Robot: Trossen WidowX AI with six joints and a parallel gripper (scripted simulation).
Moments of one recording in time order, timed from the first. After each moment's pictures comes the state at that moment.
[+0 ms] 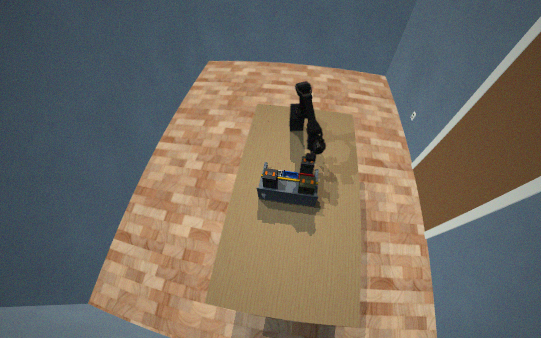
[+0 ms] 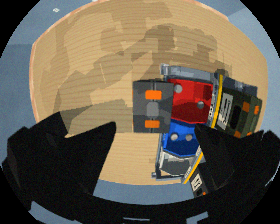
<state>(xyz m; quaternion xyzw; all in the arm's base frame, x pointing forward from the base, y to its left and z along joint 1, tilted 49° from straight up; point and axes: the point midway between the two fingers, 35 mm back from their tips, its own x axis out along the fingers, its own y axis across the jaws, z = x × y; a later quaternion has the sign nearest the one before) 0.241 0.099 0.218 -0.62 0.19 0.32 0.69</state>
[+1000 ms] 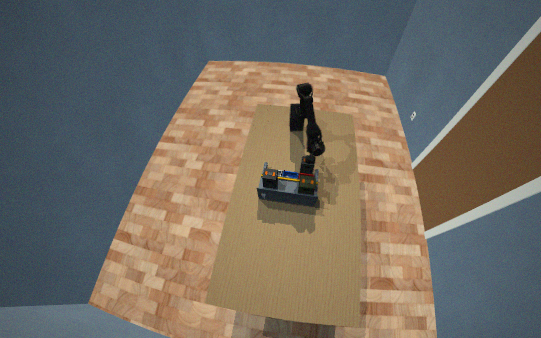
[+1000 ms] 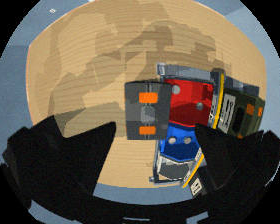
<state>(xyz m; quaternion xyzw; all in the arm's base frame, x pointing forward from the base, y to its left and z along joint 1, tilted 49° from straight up) 0.259 0.103 0.210 -0.62 0.18 0.31 0.70</state>
